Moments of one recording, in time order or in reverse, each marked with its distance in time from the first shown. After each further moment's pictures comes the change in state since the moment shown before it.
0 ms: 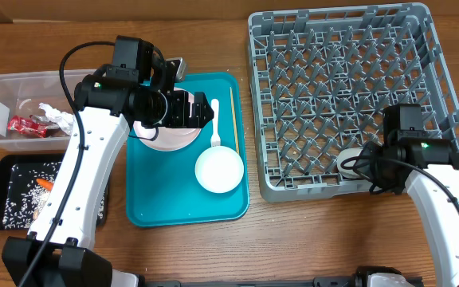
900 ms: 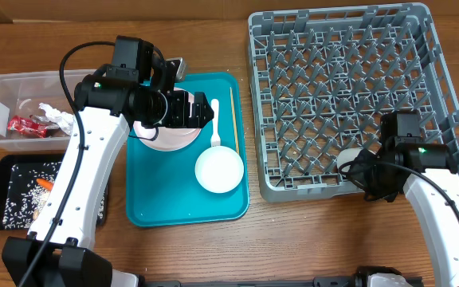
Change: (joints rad) left arm 0.000 0.000 0.000 0.000 0.000 0.000; right arm 0.000 -0.014 -0.049 -0.021 -0.129 0.015
